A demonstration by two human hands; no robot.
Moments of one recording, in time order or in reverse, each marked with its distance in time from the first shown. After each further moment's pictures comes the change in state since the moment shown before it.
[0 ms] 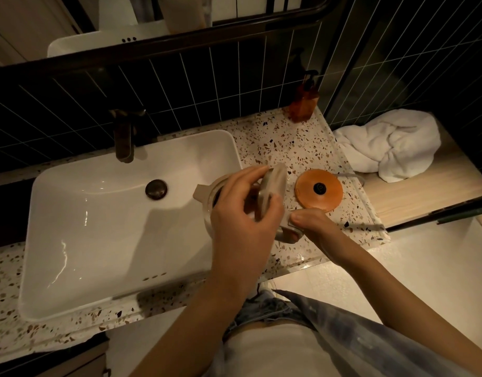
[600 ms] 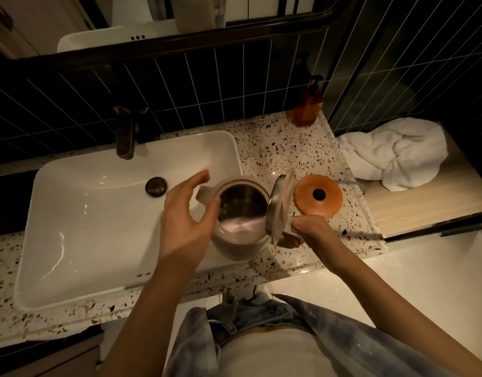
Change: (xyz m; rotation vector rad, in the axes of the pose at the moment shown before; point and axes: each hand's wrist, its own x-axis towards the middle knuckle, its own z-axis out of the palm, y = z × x) left_hand 0.017 -0.052 -0.042 0.223 0.051 -0.096; right_hand -0.004 0.005 -0.008 -0.043 0.081 0.006
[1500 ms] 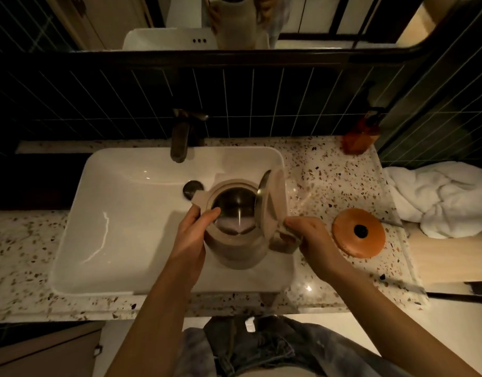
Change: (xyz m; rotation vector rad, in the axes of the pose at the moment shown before) left_hand 0.035 -0.067 -0.036 -0.773 0.068 -0.532; right_hand 0.077 -0.032 0.069 0.111 -0.024 0.039
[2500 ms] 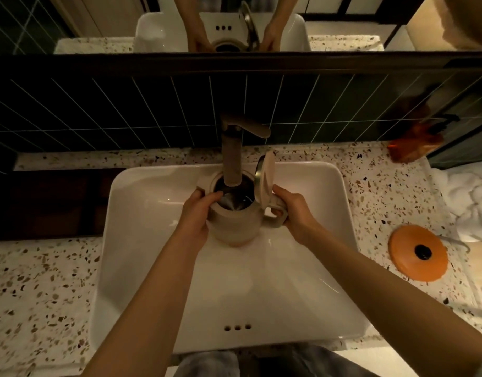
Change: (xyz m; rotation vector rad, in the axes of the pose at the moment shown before) left_hand 0.188 0.053 -0.113 0.073 0.083 -0.194; right_hand 0.197 0.023 0.130 0.013 0.239 0.371
